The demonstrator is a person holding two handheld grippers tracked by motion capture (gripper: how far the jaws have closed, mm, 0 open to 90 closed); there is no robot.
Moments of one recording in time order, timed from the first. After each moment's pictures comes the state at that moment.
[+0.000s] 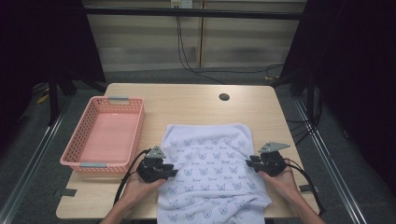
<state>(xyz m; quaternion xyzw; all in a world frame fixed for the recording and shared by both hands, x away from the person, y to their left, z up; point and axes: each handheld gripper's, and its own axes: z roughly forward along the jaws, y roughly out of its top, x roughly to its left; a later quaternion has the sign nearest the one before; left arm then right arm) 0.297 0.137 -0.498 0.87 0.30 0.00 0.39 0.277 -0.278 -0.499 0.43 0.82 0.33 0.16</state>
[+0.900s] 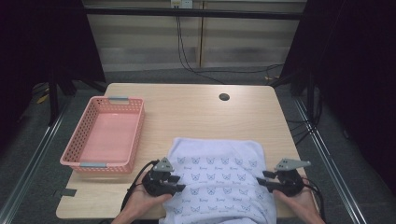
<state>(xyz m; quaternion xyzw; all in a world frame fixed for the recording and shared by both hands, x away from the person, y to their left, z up) 0.273 0.117 -0.486 0.88 0.27 0.00 0.39 0.221 -0.303 -0.482 0.44 0.81 0.35 0.15</state>
